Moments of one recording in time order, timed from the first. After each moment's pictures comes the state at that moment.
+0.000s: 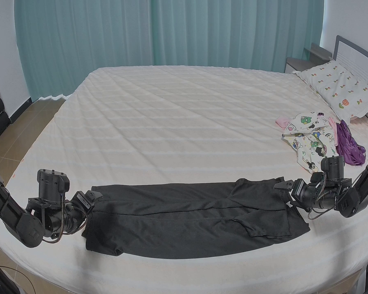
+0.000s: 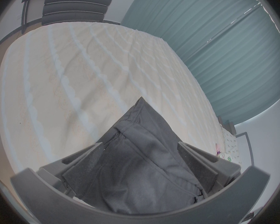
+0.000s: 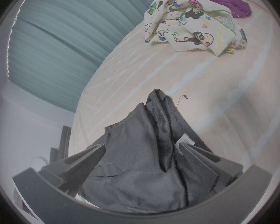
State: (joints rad) left arm -0.19 1.80 -0.39 -0.72 0.09 -0.99; right arm 0.08 1.99 -0.57 -0.78 0.28 0.69
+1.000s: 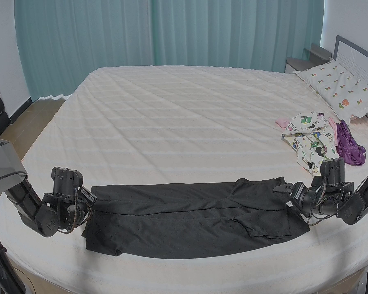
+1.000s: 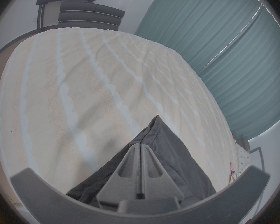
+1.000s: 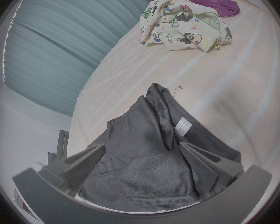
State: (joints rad) left arm -0.17 1.99 -0.52 -0.75 0.26 -1.04; right arm 0.16 1.90 -0.49 -0.77 0.17 0.79
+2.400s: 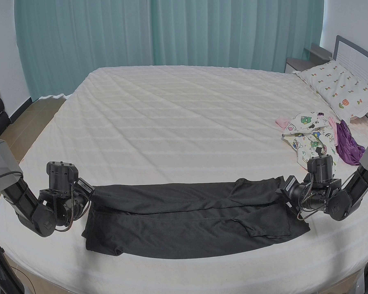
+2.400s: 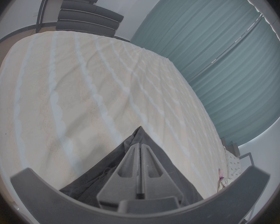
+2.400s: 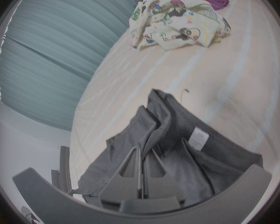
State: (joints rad) left arm -0.17 1.96 -0.51 -0.84 0.27 -1.06; right arm 0.20 2.01 -0.60 -0.80 0.06 0.95
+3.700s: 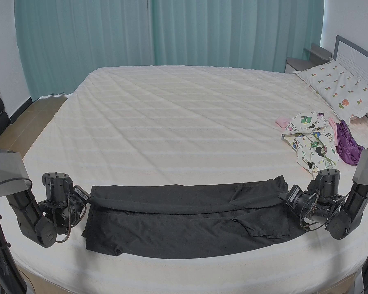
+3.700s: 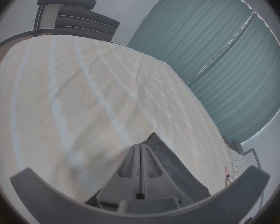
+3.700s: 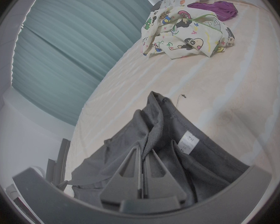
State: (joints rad) left arm -0.11 2.06 -0.39 -1.12 0.26 -0.96; right arm 0.18 2.09 -0.39 -1.23 0.08 0.83
